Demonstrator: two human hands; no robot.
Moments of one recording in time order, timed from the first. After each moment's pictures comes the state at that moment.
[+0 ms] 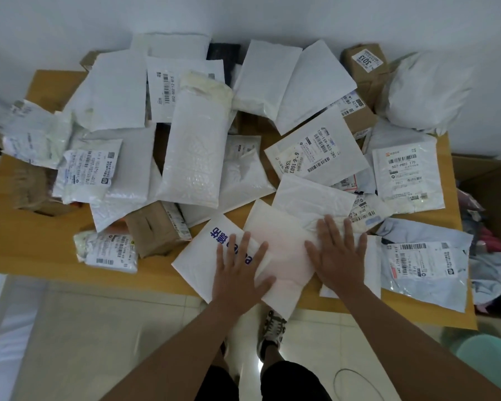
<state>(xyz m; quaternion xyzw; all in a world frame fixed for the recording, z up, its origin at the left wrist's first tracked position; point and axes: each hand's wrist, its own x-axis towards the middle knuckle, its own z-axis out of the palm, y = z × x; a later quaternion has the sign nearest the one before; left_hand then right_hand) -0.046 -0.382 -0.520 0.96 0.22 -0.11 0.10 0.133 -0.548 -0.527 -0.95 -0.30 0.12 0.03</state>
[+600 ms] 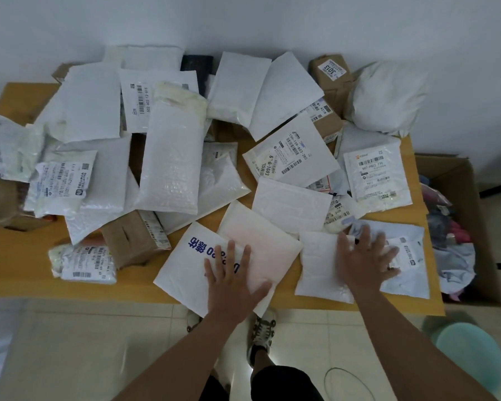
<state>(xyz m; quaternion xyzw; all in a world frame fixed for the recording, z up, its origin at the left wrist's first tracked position) -0.040 -0.413 -0.521 0.94 0.29 -0.13 0.12 0.163 -0.602 -0.530 -0.99 0.04 0.09 0.07</state>
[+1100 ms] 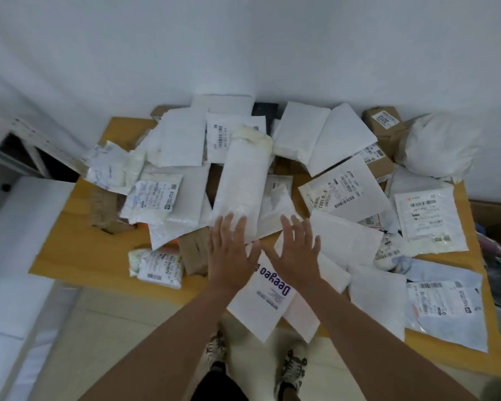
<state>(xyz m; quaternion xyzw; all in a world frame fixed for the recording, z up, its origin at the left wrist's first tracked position) -0.023 -0.307 -0.432 0.93 0.34 0.07 0.11 0.082 -0.420 -0.451 -0.92 -0.31 0.15 0.19</state>
